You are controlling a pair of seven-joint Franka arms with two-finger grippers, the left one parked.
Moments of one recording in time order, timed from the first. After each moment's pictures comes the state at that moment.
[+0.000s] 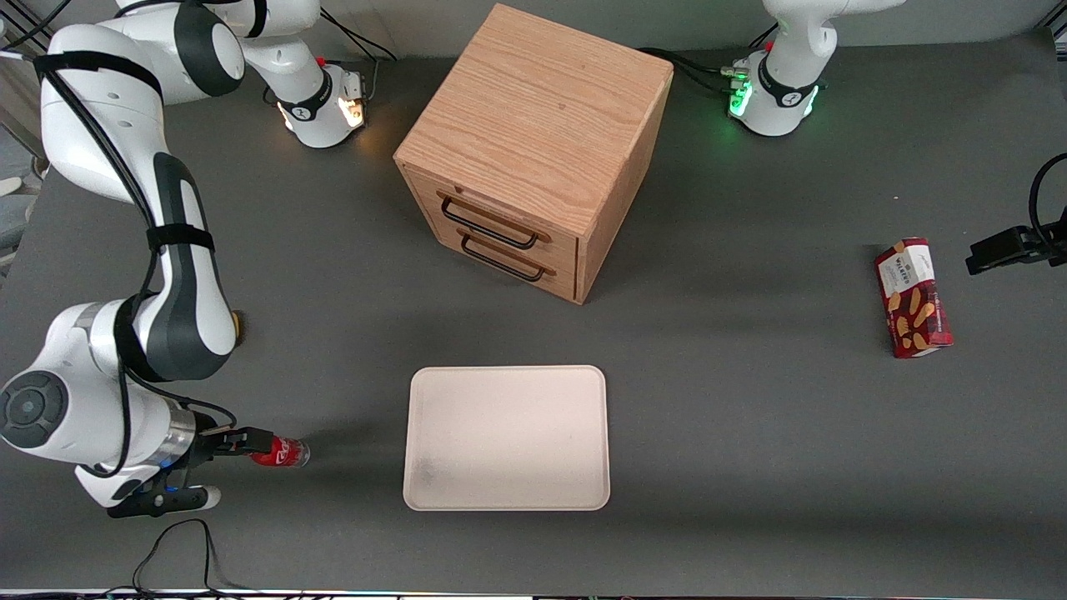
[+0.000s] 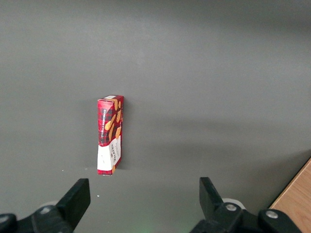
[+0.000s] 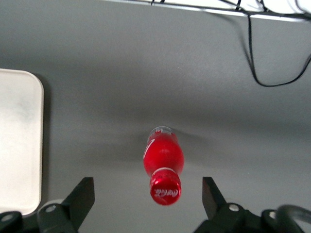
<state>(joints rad) 0.05 0.83 0.03 -1.01 -0.04 1.87 0.00</state>
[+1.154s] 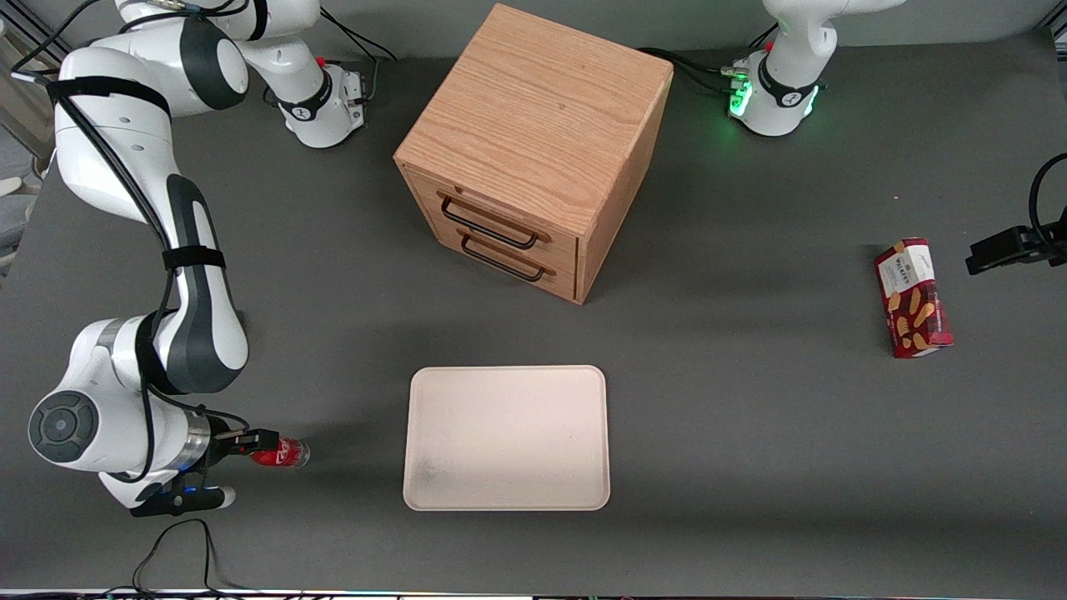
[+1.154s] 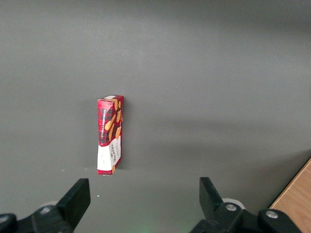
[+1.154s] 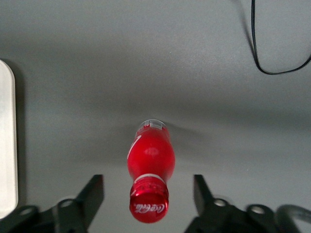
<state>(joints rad) 0.04 0.87 0.02 -1.01 -0.06 1.86 -0.01</state>
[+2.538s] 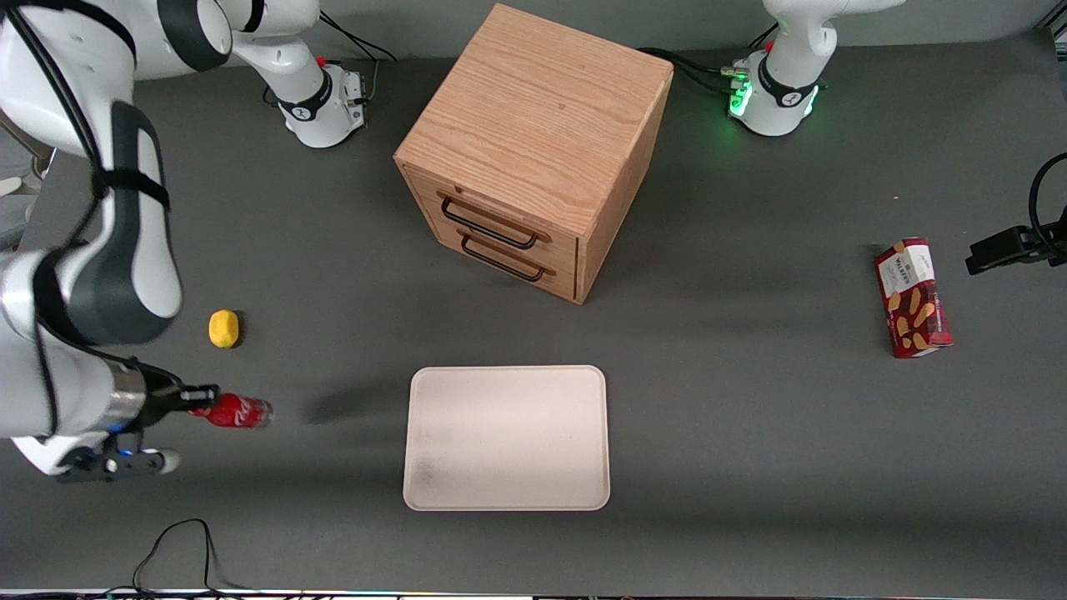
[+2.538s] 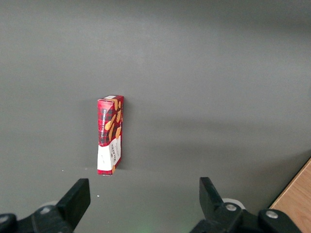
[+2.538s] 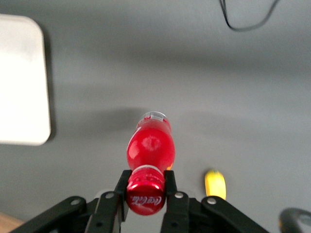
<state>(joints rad) 0.04 0.66 0.02 -0.97 -0.06 1.48 -0.01</state>
